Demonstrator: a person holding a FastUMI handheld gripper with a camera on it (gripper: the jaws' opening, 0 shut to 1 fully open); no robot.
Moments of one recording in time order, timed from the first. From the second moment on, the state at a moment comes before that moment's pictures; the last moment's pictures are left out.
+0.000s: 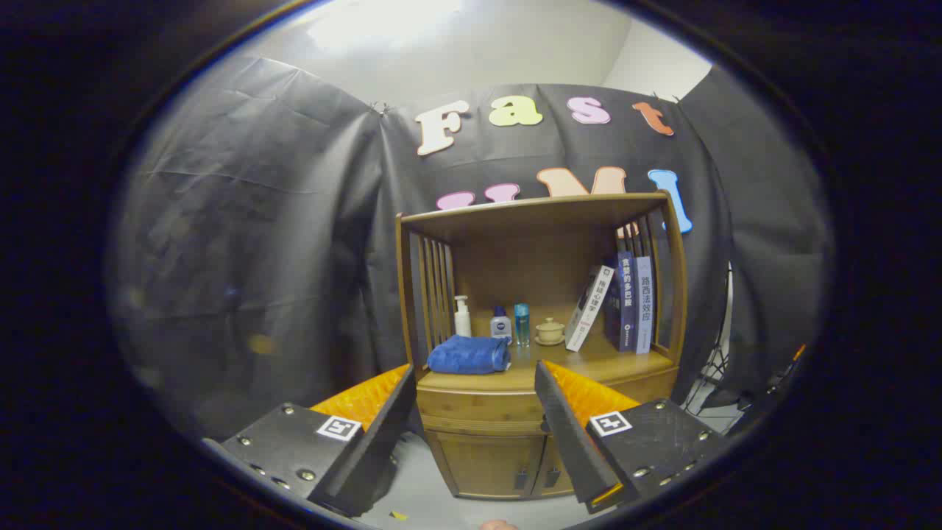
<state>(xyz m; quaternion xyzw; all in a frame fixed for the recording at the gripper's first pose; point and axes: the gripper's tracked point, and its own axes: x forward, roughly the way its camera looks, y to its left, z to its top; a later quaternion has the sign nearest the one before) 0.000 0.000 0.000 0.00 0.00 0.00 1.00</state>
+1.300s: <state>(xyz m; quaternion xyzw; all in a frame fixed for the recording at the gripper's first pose) -0.010 -0.008 0.016 0.02 -0.03 -0.02 1.00</state>
